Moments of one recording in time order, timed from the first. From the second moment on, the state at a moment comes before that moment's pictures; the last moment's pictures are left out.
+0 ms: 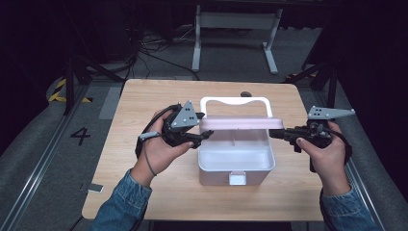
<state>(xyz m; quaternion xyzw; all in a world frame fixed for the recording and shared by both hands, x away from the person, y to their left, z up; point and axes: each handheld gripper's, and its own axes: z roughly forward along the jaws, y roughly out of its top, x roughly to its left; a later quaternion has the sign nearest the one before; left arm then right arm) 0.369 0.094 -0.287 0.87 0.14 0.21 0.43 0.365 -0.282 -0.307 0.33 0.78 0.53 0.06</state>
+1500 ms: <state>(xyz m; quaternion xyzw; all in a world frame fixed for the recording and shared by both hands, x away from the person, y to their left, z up) 0.428 0.100 -0.261 0.85 0.18 0.22 0.44 0.340 -0.270 -0.356 0.31 0.83 0.47 0.02</state>
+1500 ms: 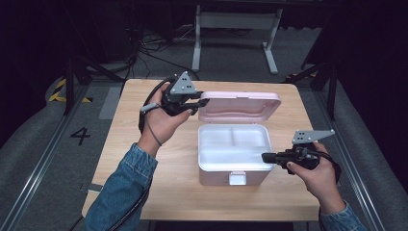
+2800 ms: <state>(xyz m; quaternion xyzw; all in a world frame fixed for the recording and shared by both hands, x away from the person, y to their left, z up) 0.513 0.082 -0.261 0.84 0.32 0.14 0.42 0.339 -0.281 -0.359 0.32 0.82 0.47 0.03</state>
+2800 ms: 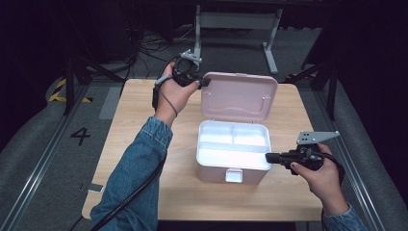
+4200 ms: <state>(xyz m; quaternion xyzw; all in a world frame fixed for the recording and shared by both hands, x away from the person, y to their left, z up) 0.578 0.070 -0.308 0.84 0.41 0.09 0.35 0.335 -0.310 -0.356 0.34 0.82 0.45 0.05</state>
